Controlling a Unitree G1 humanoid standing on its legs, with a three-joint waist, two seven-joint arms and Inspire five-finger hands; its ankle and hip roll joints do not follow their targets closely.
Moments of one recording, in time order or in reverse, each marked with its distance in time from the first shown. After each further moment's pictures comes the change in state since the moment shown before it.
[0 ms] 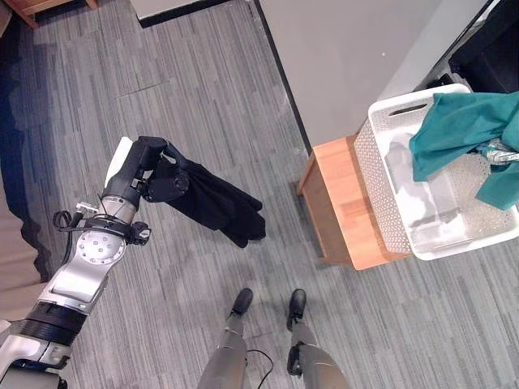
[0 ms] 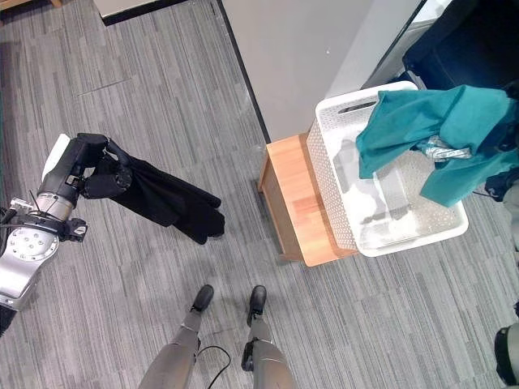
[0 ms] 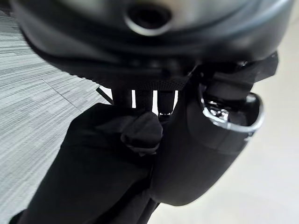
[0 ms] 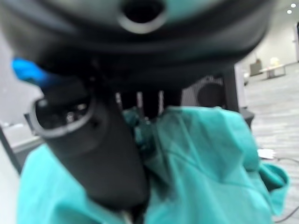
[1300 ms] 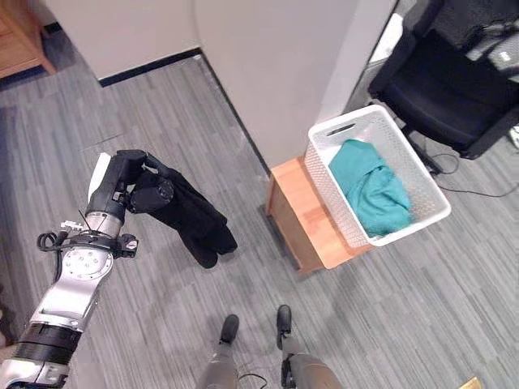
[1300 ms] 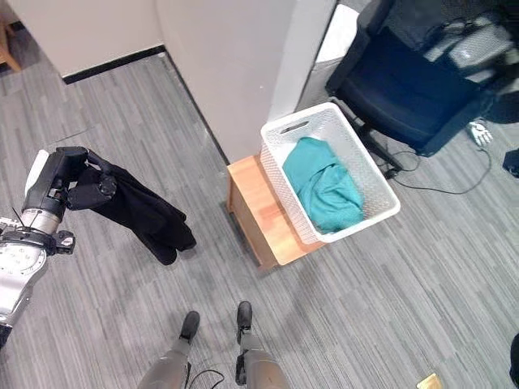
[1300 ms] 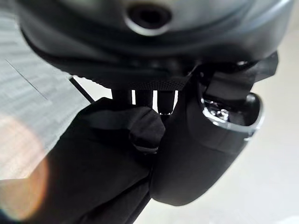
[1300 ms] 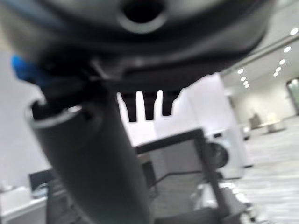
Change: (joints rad) left arm 0.142 -0.071 0.136 -0.024 -0.015 0.012 -0.037; right arm 0.100 -0.051 -0.182 -0.215 -0.095 0.015 -0.021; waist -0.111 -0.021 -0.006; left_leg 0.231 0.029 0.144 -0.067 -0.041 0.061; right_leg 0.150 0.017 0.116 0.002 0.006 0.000
